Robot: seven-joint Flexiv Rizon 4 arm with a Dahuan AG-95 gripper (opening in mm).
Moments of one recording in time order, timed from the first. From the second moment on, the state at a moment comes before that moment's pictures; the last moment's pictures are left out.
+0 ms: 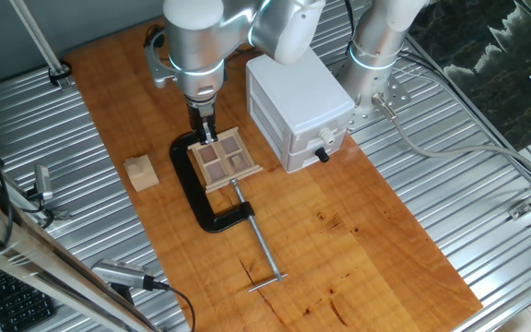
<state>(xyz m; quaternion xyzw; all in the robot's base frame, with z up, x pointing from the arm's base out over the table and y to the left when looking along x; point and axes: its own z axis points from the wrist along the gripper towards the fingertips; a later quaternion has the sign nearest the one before) 0.495 -0.001 0.080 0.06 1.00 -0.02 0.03</state>
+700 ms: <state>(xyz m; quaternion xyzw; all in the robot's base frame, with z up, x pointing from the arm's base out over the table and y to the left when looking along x) 0.496 0.000 0.079 0.05 1.00 -0.02 0.02</state>
